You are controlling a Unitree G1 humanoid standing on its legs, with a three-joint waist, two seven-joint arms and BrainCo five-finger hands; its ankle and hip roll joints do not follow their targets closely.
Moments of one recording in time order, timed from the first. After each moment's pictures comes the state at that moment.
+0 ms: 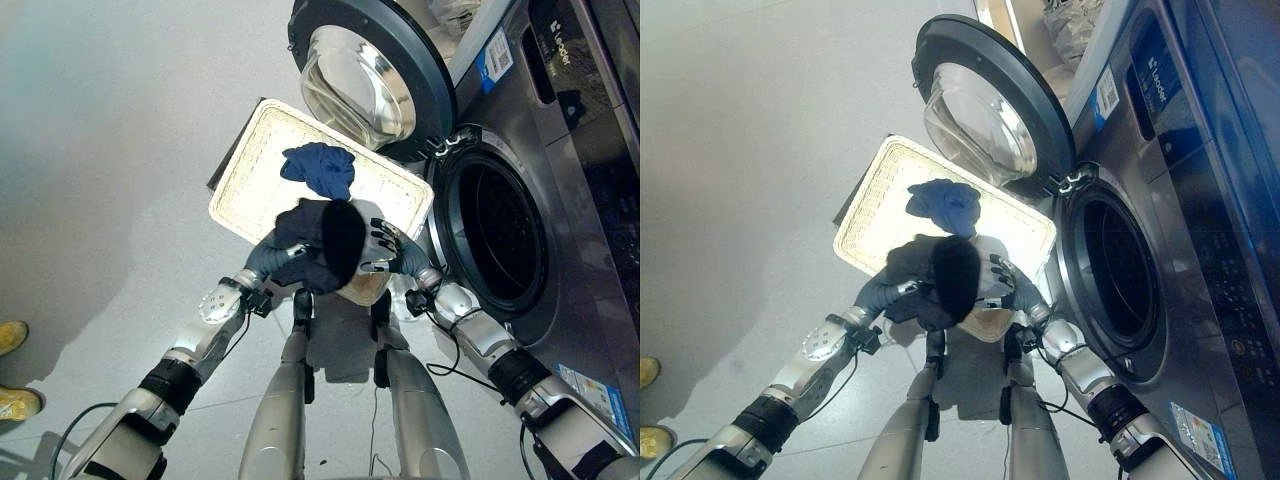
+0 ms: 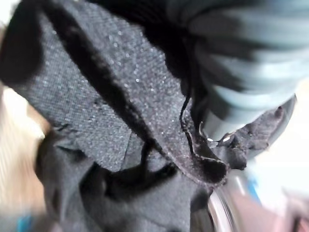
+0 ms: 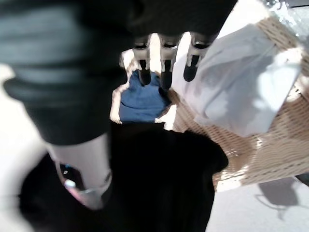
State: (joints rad) left arm -0.49 0.54 -0.50 0.34 -0.67 -0.23 -0.31; right arm -0.52 -0.48 0.52 0.42 0.34 -0.14 -0.01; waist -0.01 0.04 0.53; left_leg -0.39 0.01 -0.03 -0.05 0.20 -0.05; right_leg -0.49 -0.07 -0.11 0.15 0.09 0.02
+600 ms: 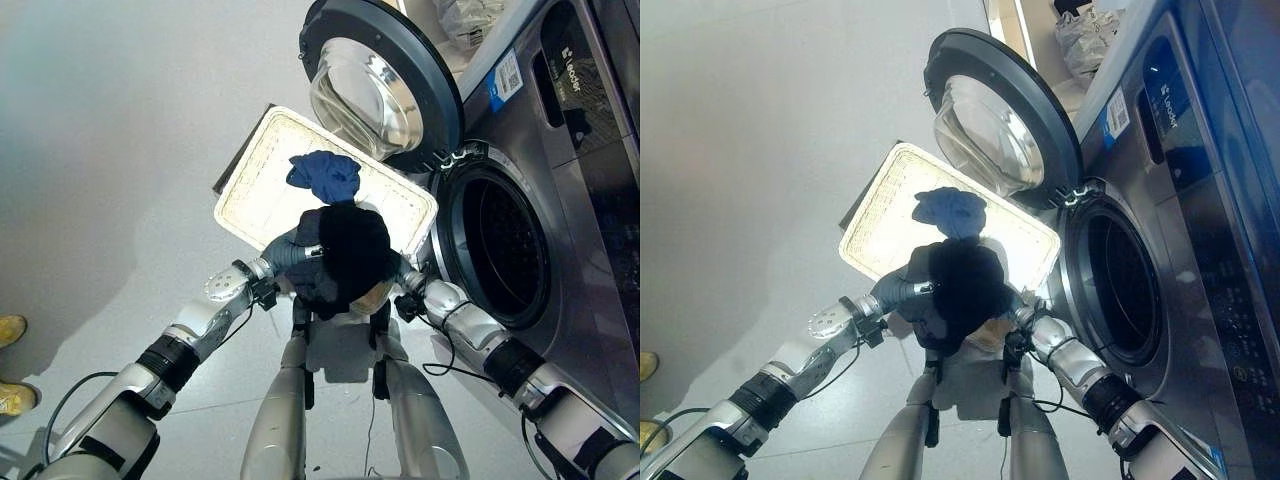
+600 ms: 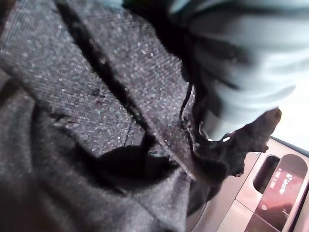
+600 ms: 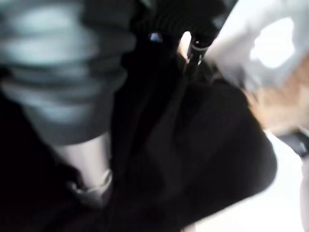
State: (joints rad) left arm -0.55 0.59 -0.56 0.31 -0.74 -0.09 -0.38; right arm -0.56 -0.51 0.65 0.38 0.52 0.01 0.23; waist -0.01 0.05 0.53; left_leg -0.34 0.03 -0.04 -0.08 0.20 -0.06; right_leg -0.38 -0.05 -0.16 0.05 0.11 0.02
